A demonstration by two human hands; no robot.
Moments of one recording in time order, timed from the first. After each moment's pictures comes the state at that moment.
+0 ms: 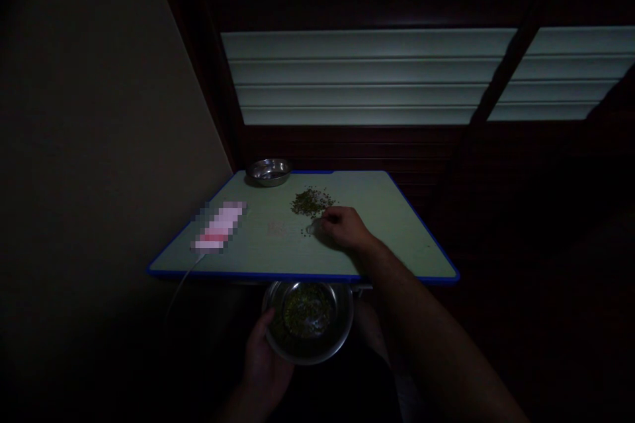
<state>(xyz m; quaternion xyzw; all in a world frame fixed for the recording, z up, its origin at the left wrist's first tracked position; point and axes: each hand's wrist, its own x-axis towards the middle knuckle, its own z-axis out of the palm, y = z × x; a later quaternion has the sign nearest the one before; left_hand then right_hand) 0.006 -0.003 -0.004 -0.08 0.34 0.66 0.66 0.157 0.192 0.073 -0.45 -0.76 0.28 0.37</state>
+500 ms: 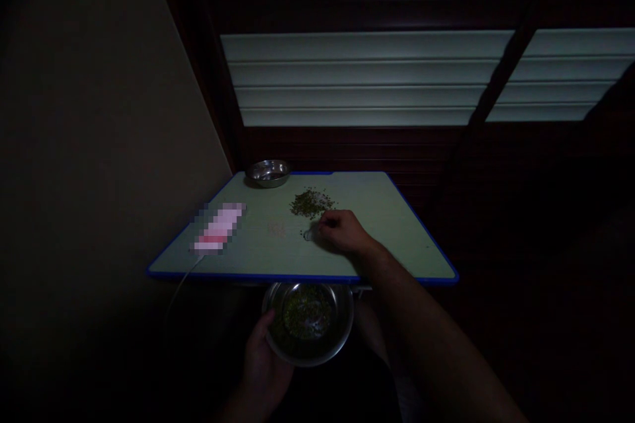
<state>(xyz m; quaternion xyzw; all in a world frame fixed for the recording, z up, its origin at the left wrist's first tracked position) 0.006 -0.003 -0.003 -0.07 0.34 0.66 0.66 0.155 0.185 0.075 -0.42 -0.76 0.34 0.37</state>
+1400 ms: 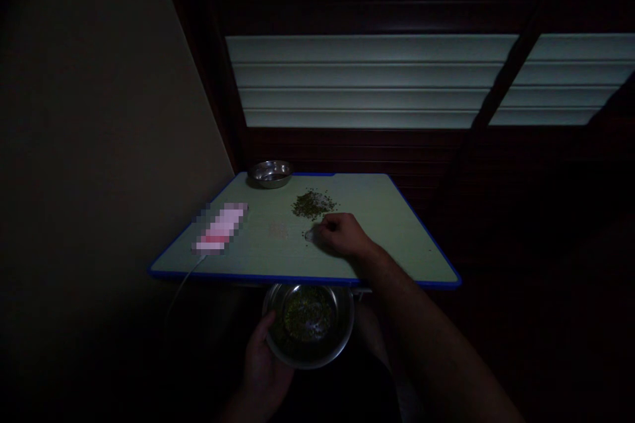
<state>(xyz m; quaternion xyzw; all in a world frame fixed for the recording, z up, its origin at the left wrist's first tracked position) 0.006 -0.002 -0.007 -0.08 0.33 0.66 0.67 0.153 0.185 0.071 -0.44 -0.77 0.31 0.35</state>
